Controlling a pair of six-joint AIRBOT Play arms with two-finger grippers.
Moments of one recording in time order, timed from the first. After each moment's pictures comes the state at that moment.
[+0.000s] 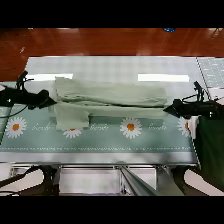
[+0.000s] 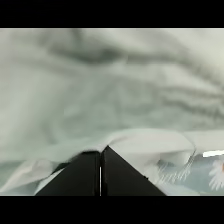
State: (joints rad) left arm 0.30 -1.31 0.94 0.93 -1.14 -1.27; right arm -0.33 -1.19 0.70 -0.76 1.10 1.19
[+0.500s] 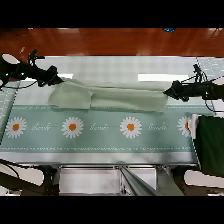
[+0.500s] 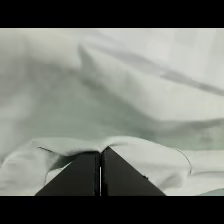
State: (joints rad) left arm 0.19 -1.75 1.50 0.92 -1.15 -1.44; right arm -0.29 -1.47 1.03 -0.74 1.02 1.23
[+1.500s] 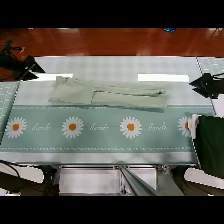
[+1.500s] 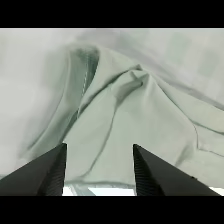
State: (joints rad) left arm 0.34 -1.71 1.70 1.06 -1.37 -1.55; right arm -0.56 -1.36 1.11 -0.85 1.11 1.30
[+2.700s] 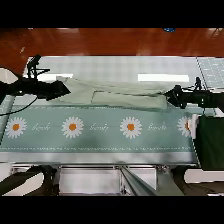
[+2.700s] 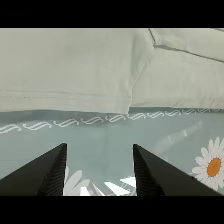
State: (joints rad) left arm 0.03 -1.21 1.00 1.01 -1.06 -1.43; right arm -0.37 -1.58 0.93 -0.57 0.93 1.23
